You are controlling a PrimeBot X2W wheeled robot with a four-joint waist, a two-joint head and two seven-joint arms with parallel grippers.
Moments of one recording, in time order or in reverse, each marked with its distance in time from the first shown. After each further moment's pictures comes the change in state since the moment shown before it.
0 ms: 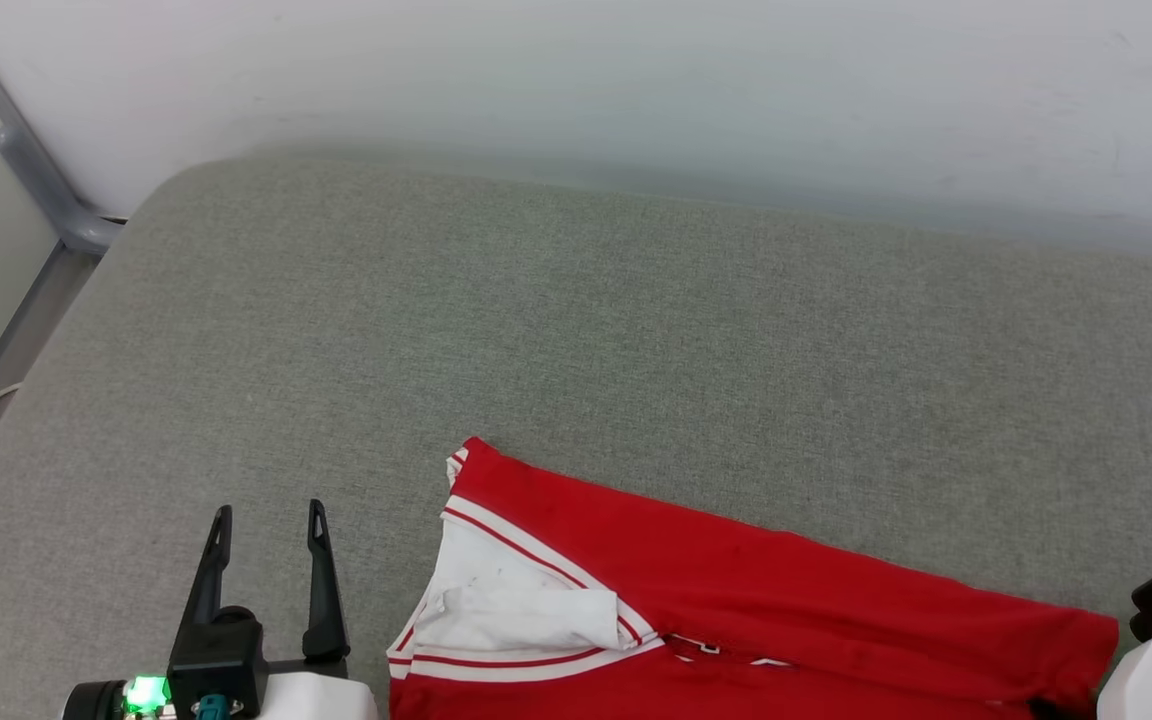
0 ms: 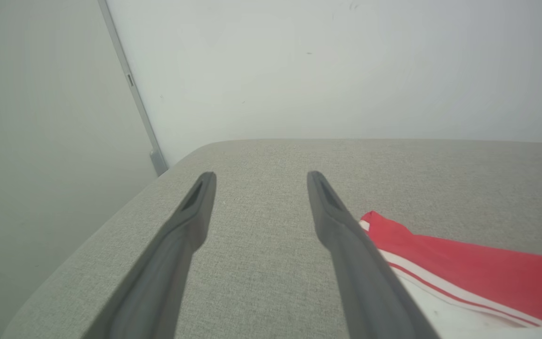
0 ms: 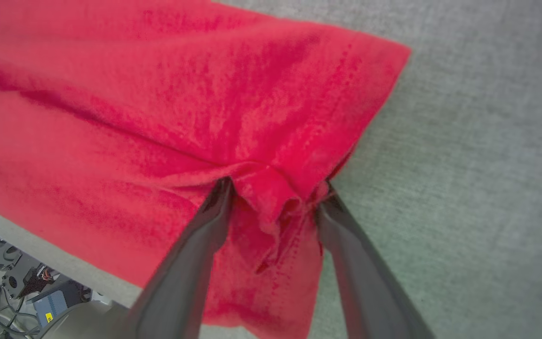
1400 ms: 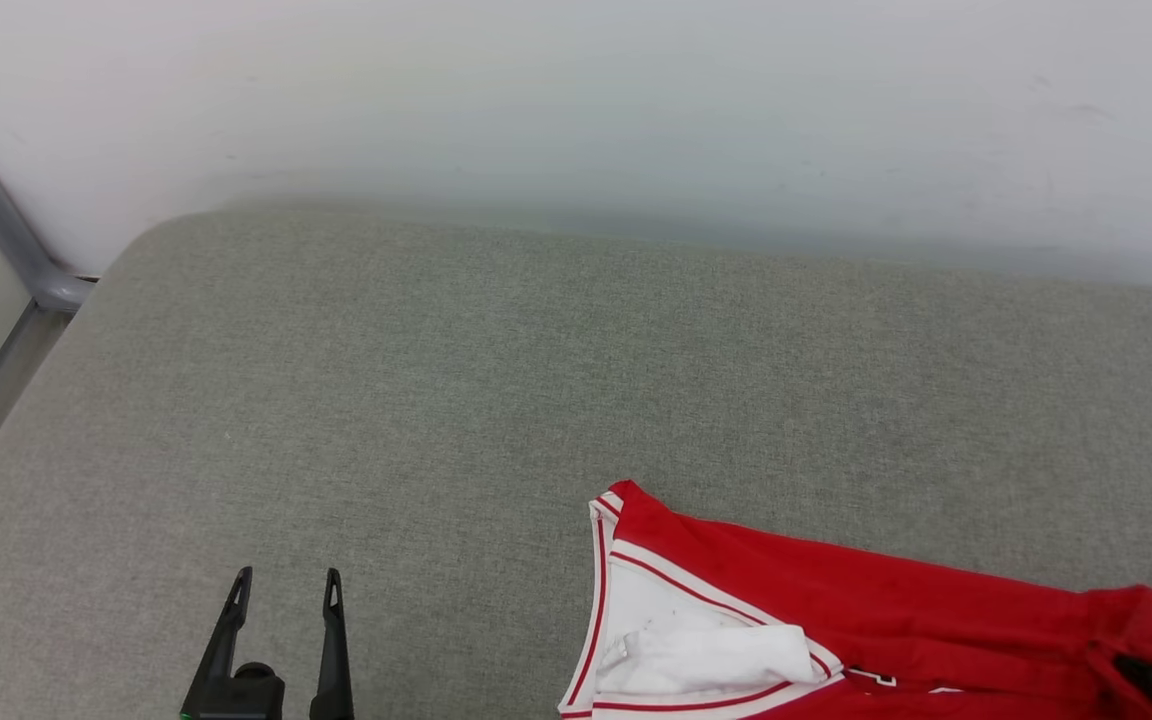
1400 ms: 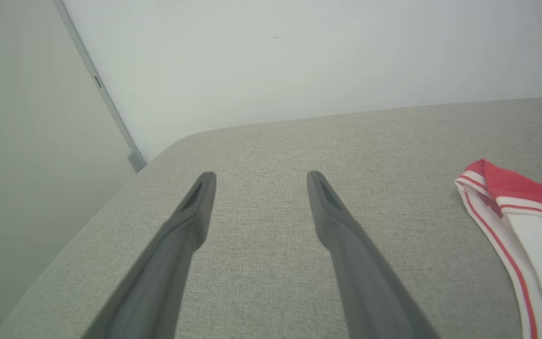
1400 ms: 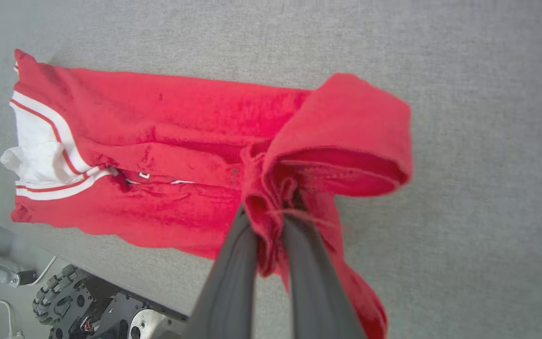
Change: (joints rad) left arm 0.093 -0.063 0.080 0.039 0.136 -0.140 0.000; right arm 0.105 -0.074 -0.229 -0.160 0.192 0.002 -0.032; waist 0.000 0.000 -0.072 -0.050
